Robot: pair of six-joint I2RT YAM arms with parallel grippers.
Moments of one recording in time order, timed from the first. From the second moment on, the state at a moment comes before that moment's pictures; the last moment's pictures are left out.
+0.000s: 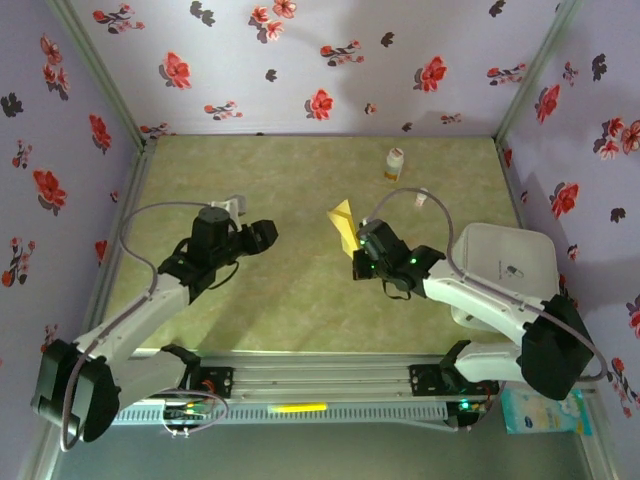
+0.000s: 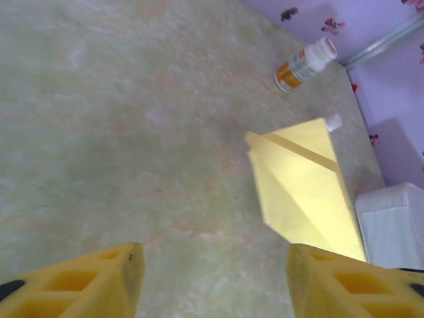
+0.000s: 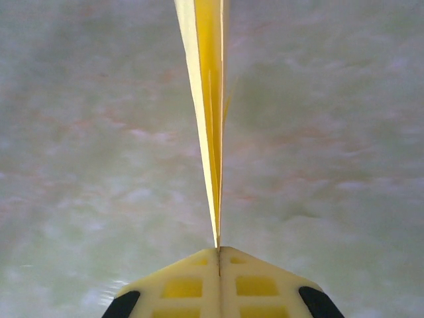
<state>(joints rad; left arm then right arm) -0.49 1.05 0.66 -0.12 0.13 -0.66 0.80 1.25 0.85 -0.55 0.20 0.53</state>
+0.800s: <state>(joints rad) -0.42 0.94 0.58 -0.19 -0.01 -0.62 1.06 1.63 1.07 -0.88 0.69 0.32</state>
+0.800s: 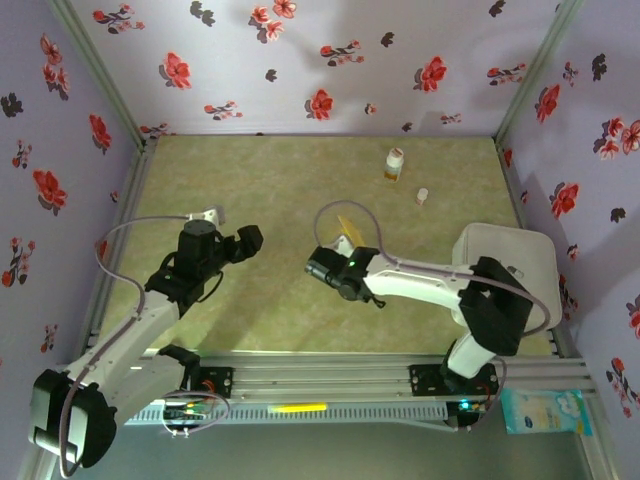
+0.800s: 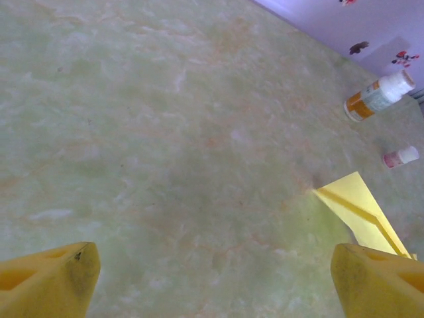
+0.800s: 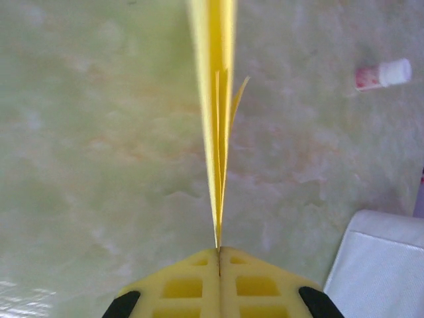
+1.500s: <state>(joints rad) -0.39 0.91 0.57 -0.22 -0.02 -0.62 1.02 1.51 1.00 -0.58 0.17 0.37</state>
